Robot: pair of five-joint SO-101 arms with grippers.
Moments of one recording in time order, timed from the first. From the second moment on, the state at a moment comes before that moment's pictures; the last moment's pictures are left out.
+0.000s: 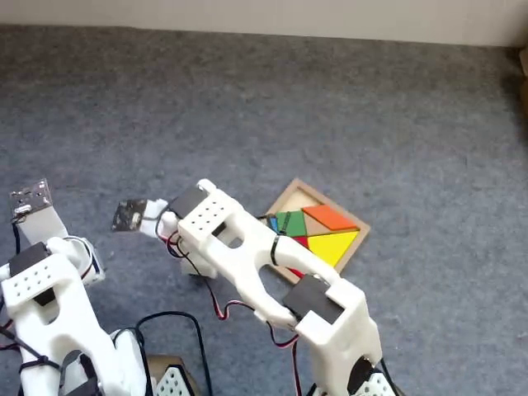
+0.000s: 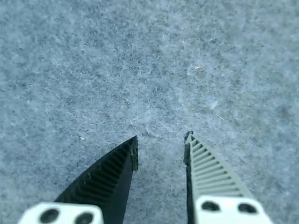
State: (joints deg) left arm -40.9 -36.0 62.4 58.3 -1.3; right arm -54.7 21.7 -1.6 74.8 34.7
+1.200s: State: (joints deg) left arm -40.9 -36.0 62.4 58.3 -1.3; right arm -59.3 24.4 -1.6 69.7 10.9
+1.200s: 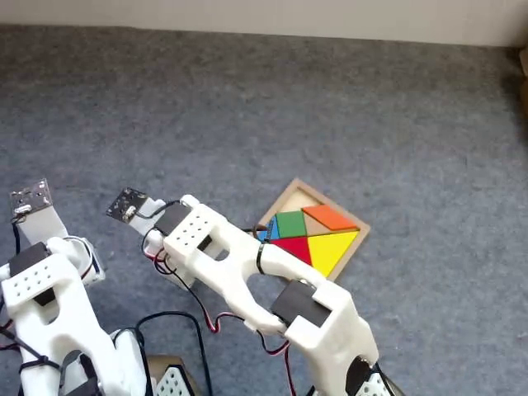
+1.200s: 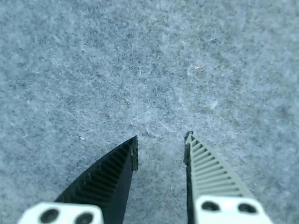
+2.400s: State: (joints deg) left arm -40.9 -36.0 62.4 57.3 -1.3; right arm -59.3 26.4 0.4 62.8 1.0
